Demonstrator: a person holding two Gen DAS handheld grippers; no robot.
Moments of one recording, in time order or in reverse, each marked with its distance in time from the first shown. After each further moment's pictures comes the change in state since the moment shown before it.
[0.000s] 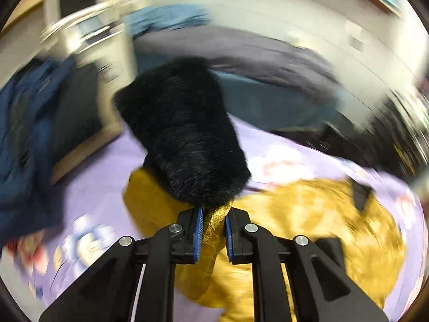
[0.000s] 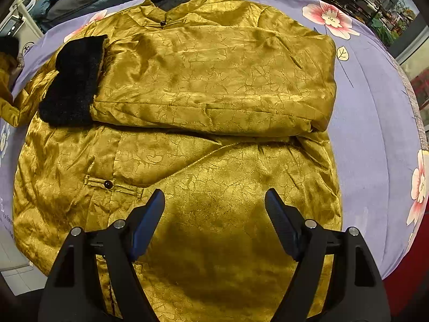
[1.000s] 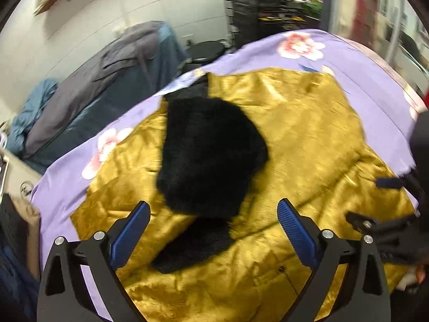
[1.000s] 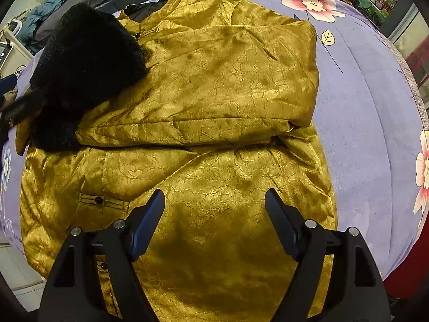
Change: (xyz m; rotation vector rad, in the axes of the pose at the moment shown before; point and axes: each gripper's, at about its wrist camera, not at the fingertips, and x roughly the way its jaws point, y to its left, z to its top) left arm -0.043 -0.227 -0.183 0.769 0.085 -0.216; right arm 0.003 -0.032 0.008 0.107 0.009 0.029
